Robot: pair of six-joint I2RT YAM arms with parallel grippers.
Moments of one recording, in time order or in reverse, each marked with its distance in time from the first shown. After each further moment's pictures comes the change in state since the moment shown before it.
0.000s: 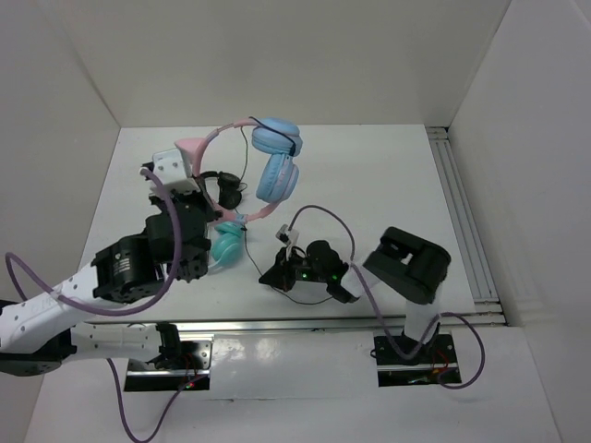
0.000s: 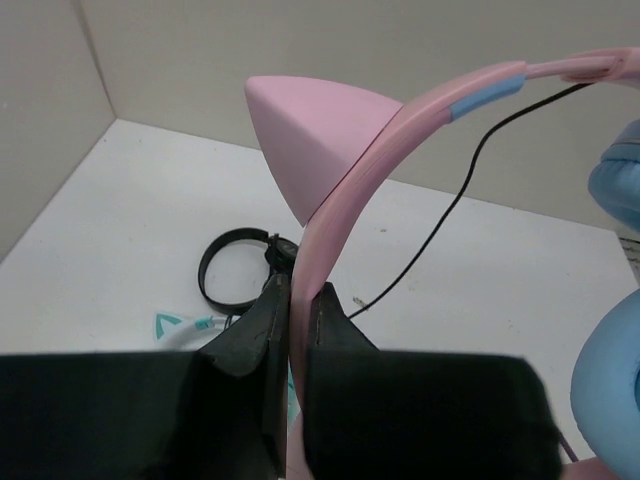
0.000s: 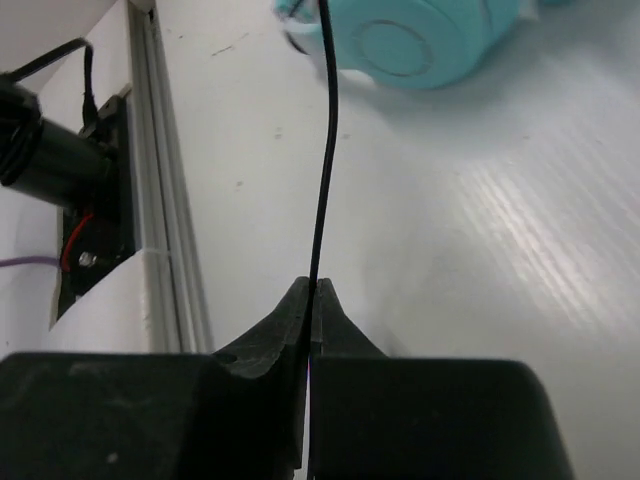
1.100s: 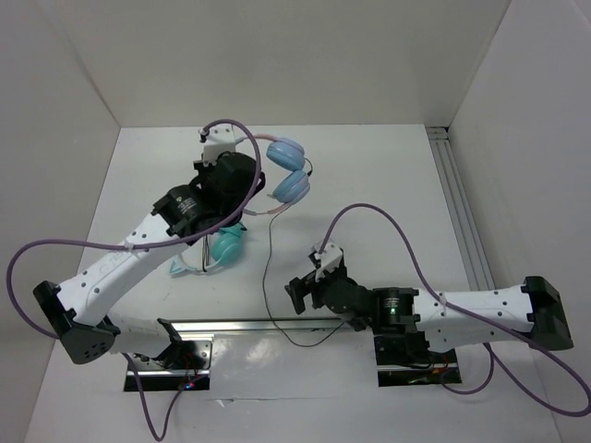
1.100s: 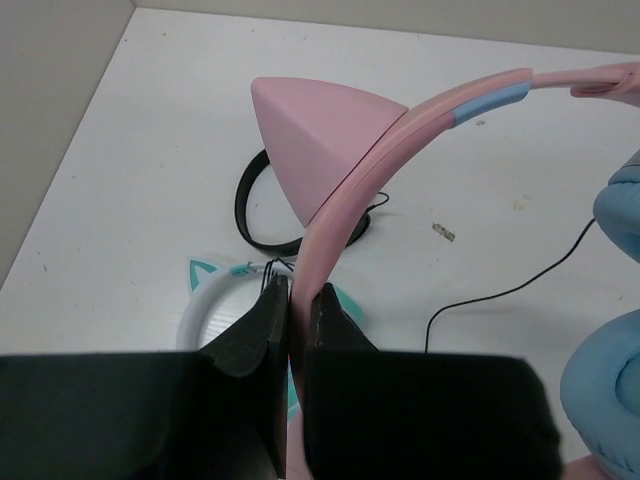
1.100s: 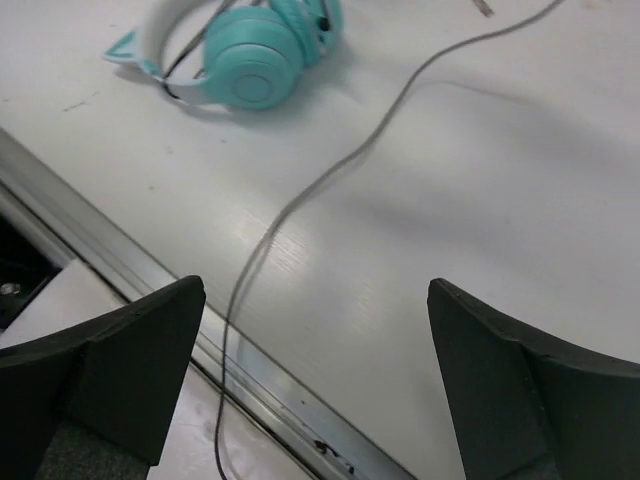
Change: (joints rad) left arm 0.412 0.330 0.068 -0.221 0.377 -0.149; right arm 0.548 -0.931 0.080 -1.165 1.099 -0.071
